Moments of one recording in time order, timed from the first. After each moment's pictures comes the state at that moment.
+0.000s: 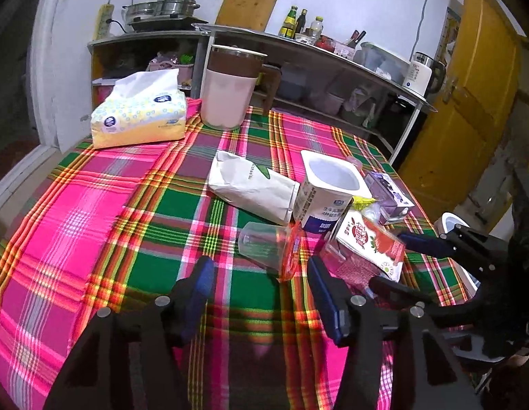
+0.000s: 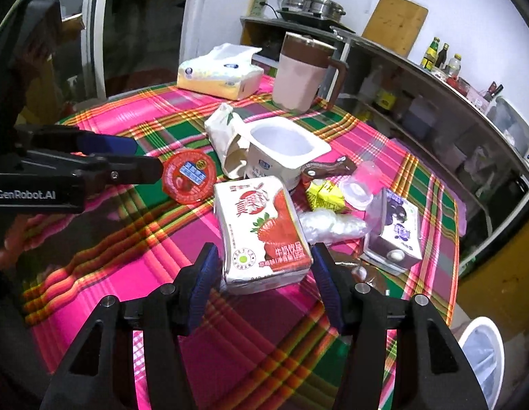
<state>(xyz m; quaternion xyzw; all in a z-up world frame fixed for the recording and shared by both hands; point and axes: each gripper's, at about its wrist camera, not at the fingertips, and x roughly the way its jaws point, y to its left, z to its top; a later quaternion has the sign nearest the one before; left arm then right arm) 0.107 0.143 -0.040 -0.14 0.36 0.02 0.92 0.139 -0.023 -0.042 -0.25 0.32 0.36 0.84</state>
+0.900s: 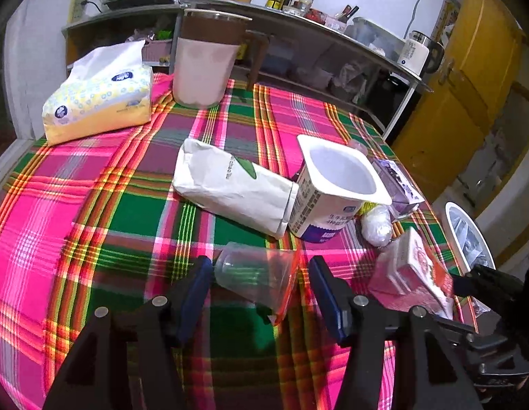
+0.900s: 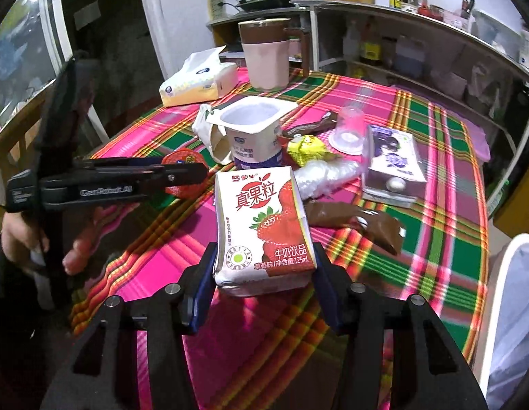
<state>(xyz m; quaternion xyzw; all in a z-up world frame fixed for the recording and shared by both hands) 0.162 0.142 -0.058 -0.14 0.41 -0.02 0.90 0.146 -0.069 -0.042 -0.09 0.40 0.36 0.84</state>
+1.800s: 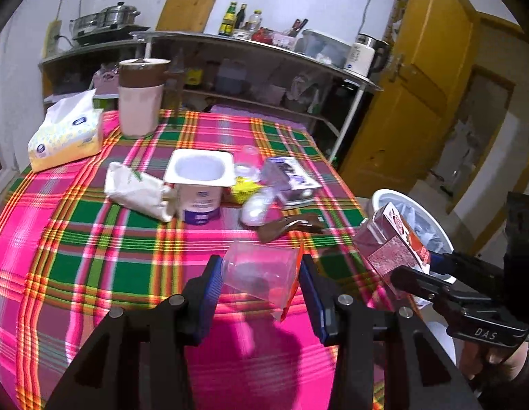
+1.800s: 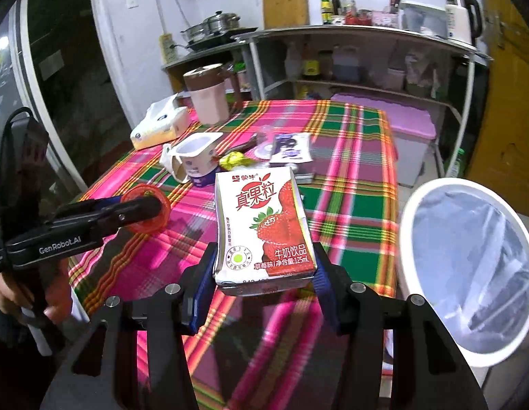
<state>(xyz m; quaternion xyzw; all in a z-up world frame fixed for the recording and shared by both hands) 0.097 0.047 -0.008 -0.11 0.36 -0.08 0.92 0.110 -0.160 -0.010 -0.01 0.37 0.28 0.89</state>
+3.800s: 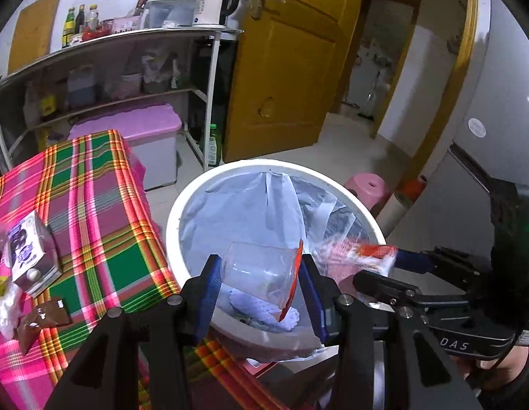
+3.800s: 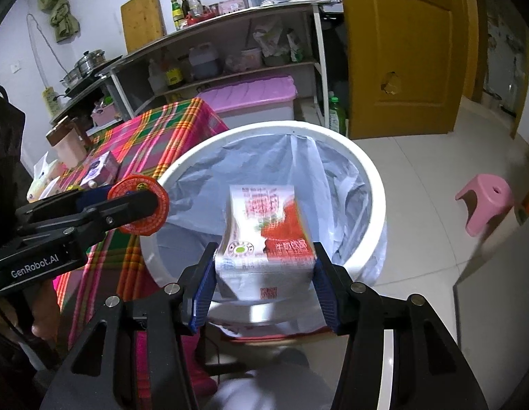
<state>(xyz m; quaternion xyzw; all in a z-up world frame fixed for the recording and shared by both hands) 0.192 -0.199 -0.020 0.01 0.39 -0.29 0.88 0.123 -0.359 -0.036 0.08 0.41 0.07 0.91</state>
